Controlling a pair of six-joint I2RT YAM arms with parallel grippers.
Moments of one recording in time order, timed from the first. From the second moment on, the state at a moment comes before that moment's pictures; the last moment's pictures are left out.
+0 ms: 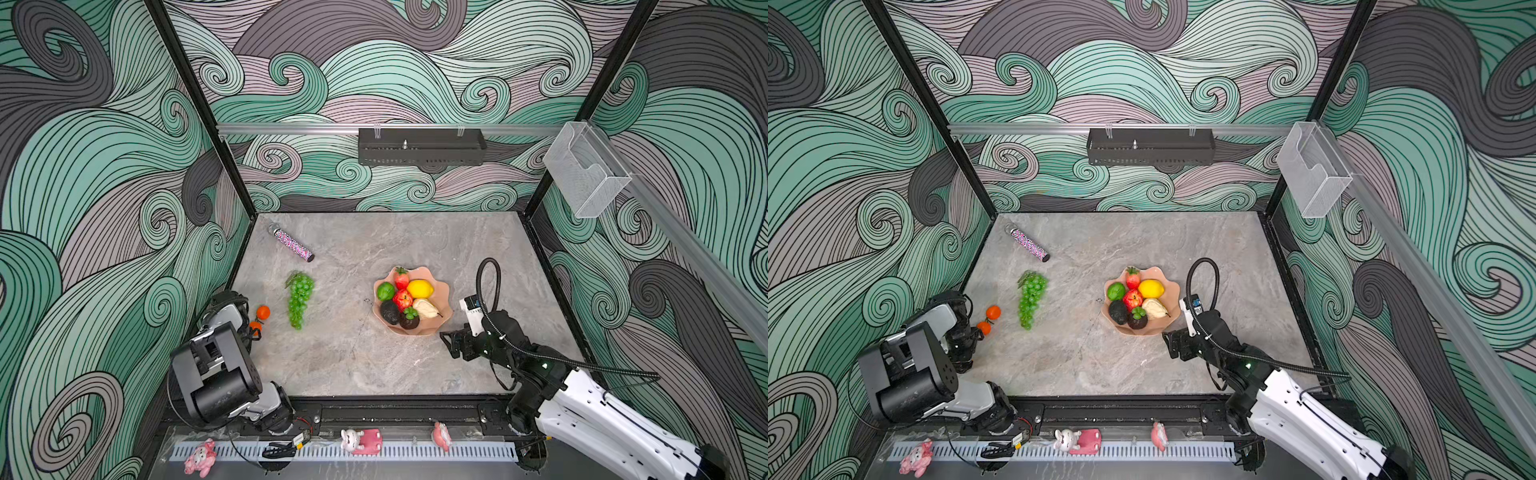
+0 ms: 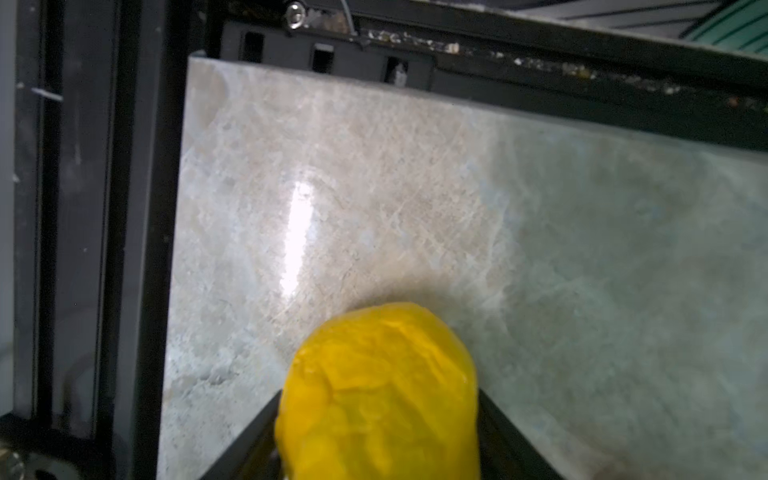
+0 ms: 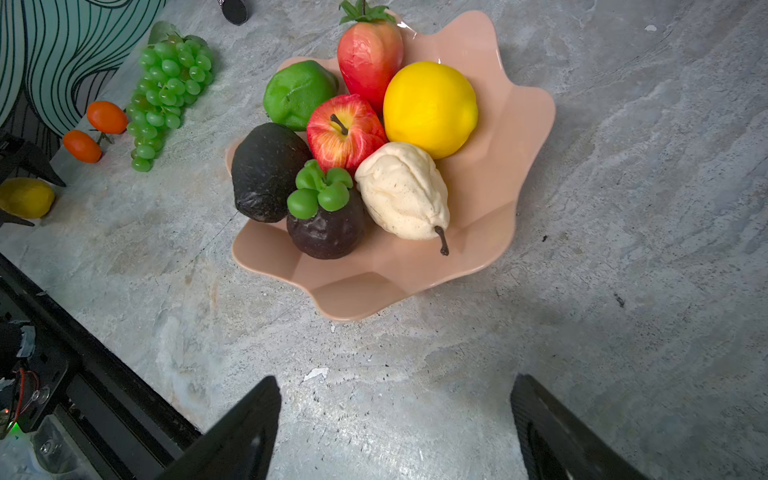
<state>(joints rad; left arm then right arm) 0.58 1.42 0.68 -0.78 -0.34 -1.20 0.74 0.64 0.46 -0.53 0.05 0.38</state>
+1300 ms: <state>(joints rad) 0.01 0.98 0.79 -0.80 -0.20 -0.84 0.74 0.67 0.46 -0.53 0.06 0.39</state>
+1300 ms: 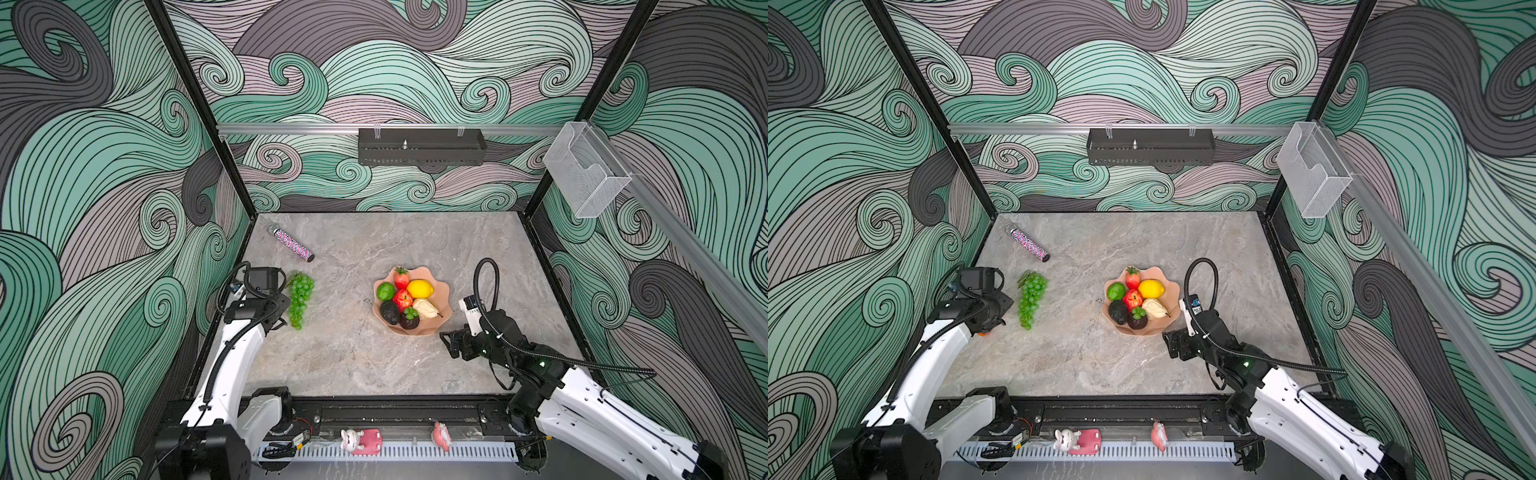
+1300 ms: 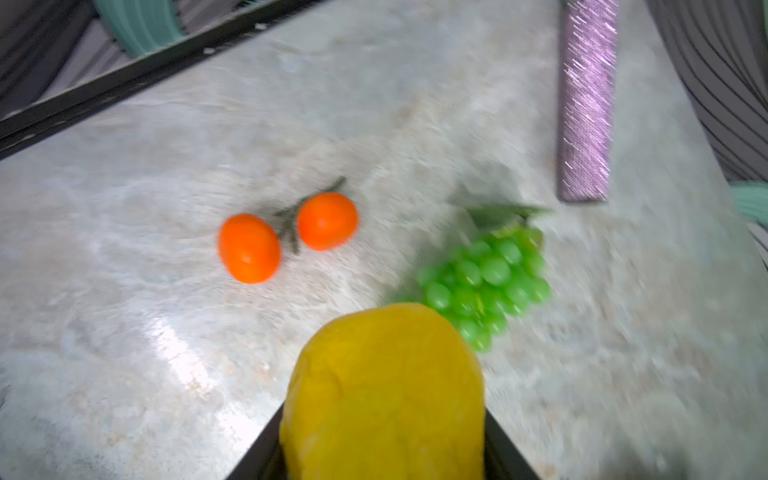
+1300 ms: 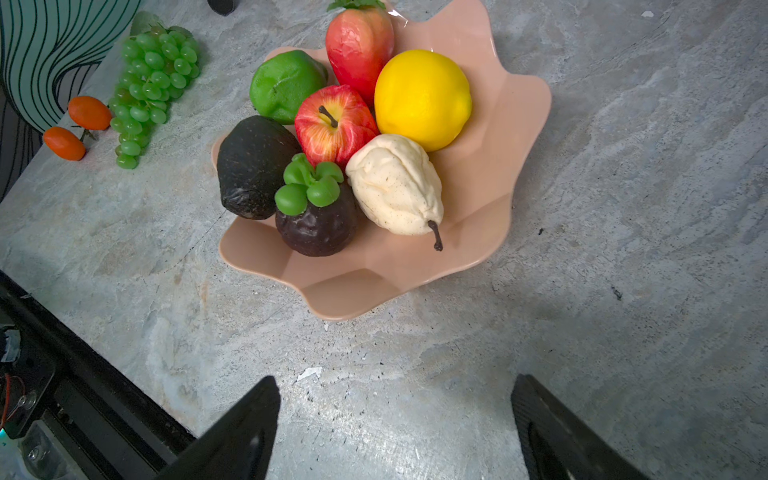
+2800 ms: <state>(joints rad) -0.95 1.39 1.09 -0.61 0.20 0.03 0.76 0.59 0.46 -0.25 -0.22 0.44</state>
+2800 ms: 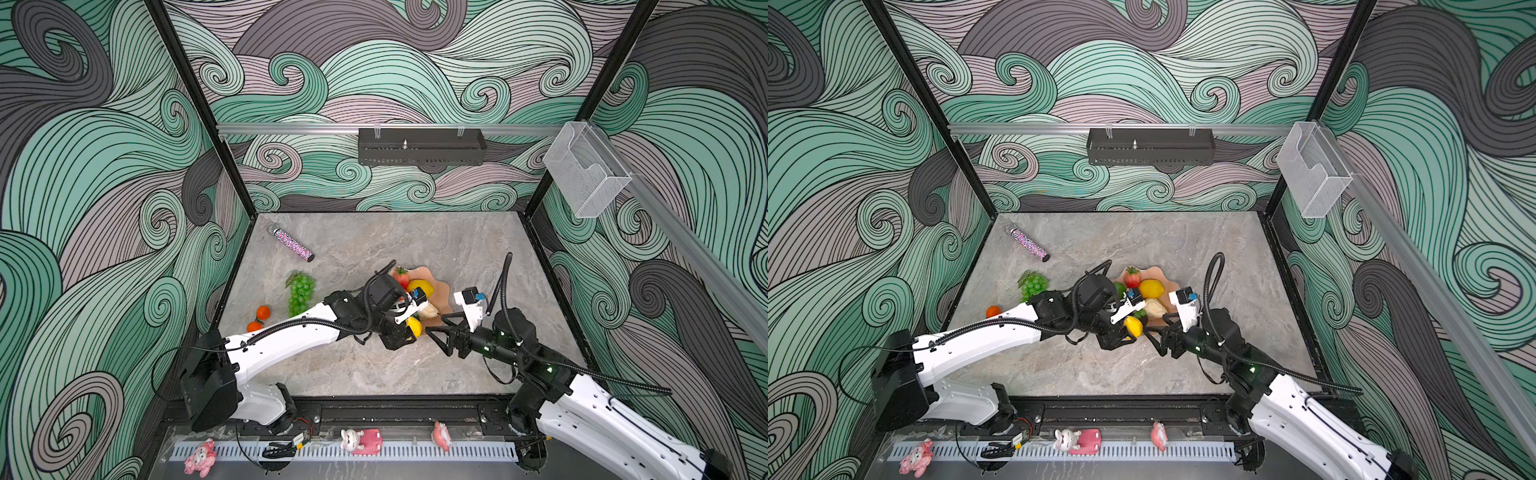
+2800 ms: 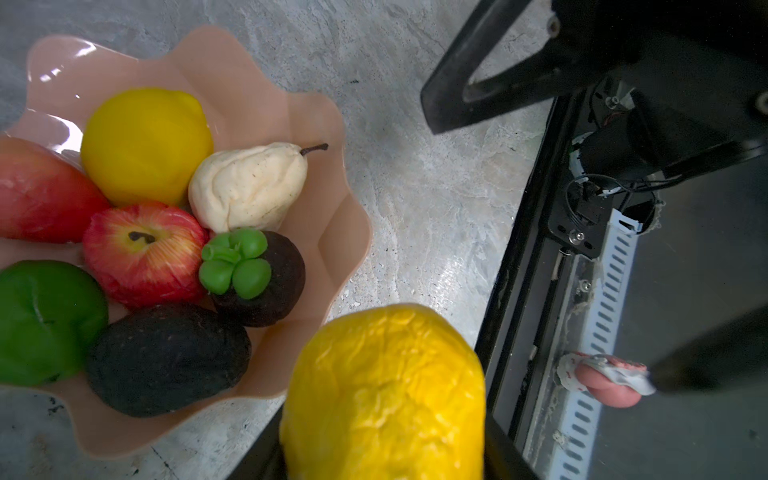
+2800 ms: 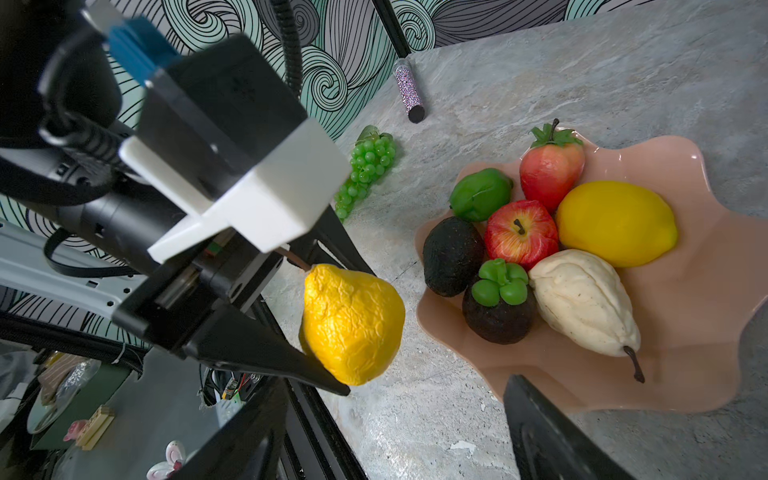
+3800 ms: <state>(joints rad) -0.81 2.06 1.83 -0.85 -0.04 0.03 0.77 0.25 0.43 -0.58 0.07 0.48</state>
